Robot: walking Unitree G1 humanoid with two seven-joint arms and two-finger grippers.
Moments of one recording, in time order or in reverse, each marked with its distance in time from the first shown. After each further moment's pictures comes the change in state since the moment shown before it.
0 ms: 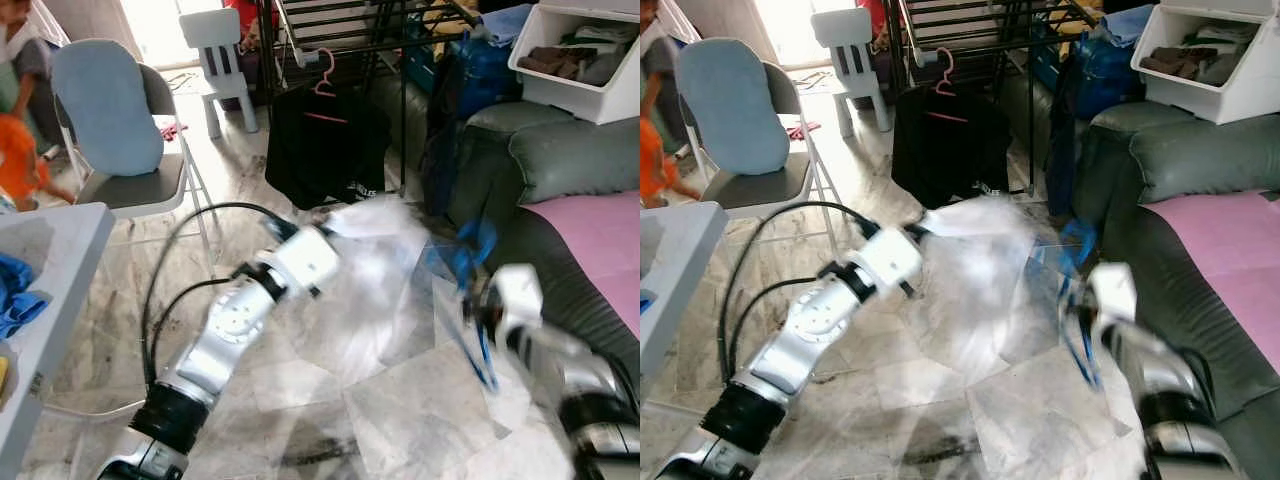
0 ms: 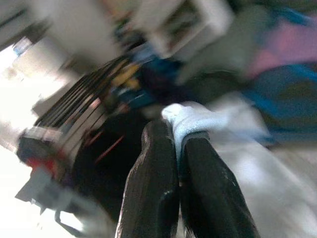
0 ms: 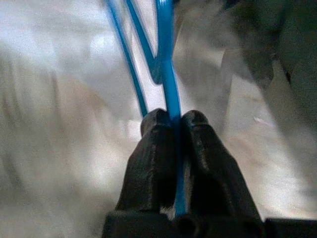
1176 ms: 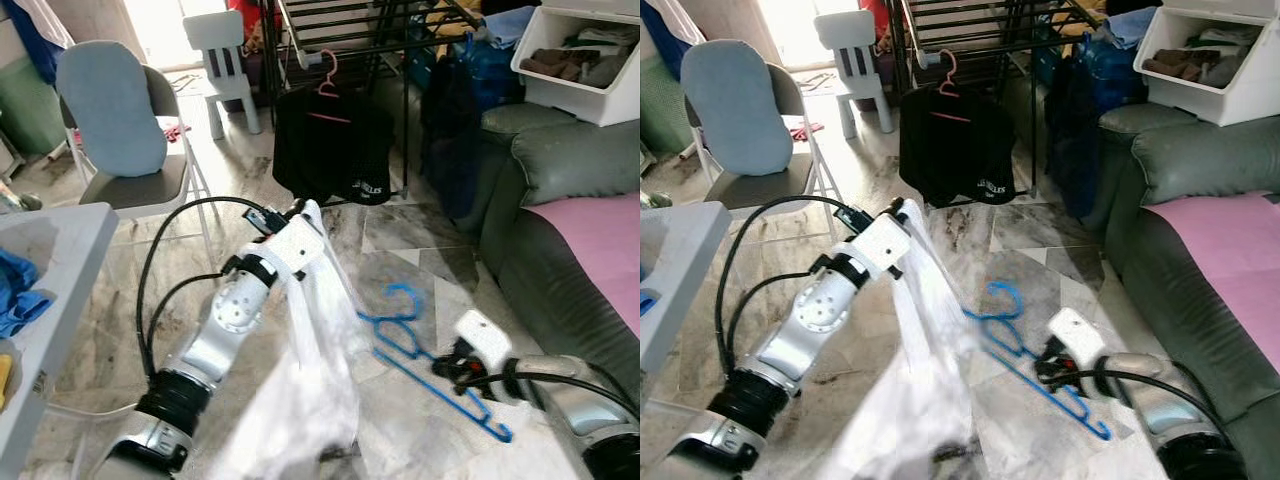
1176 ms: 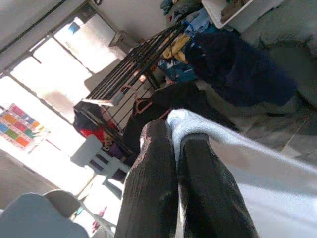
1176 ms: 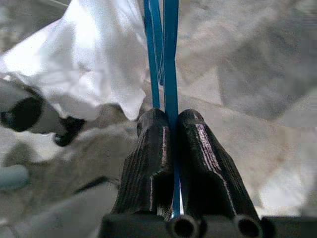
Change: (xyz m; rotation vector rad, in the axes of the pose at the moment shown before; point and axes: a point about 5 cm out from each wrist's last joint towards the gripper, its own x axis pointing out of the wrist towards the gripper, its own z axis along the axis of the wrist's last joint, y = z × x) left arm 0.002 0.026 -0.028 0.010 0.137 0.273; right arm -0.041 0.014 -0.048 -0.552 0.367 0.458
